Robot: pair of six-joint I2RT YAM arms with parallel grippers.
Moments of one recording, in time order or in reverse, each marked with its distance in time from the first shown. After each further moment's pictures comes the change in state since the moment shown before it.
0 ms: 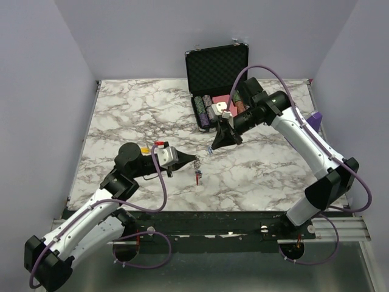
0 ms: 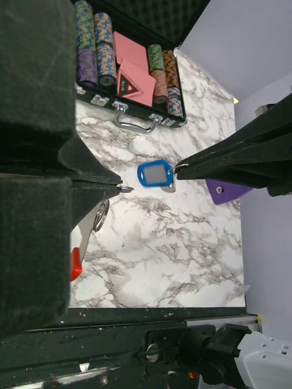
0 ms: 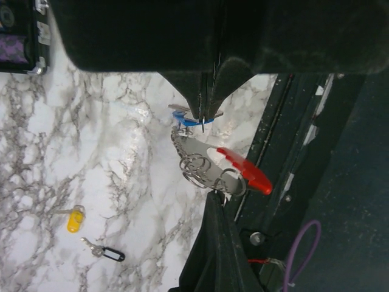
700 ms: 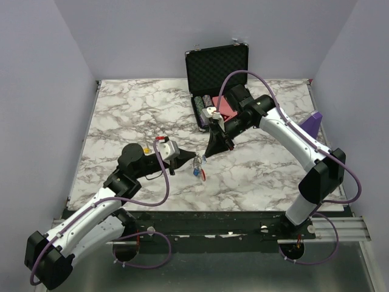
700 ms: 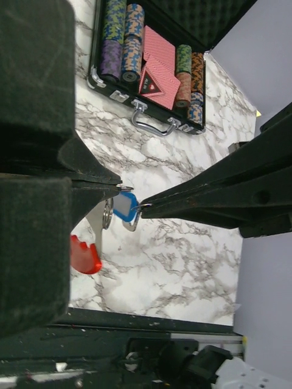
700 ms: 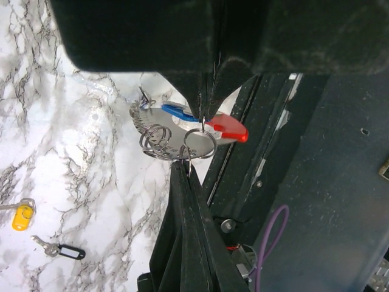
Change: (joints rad) left arm -0.010 0.024 -0.034 0.034 -0.111 -0.048; right arm 0.044 0.077 -0.064 0.042 -0.097 0.068
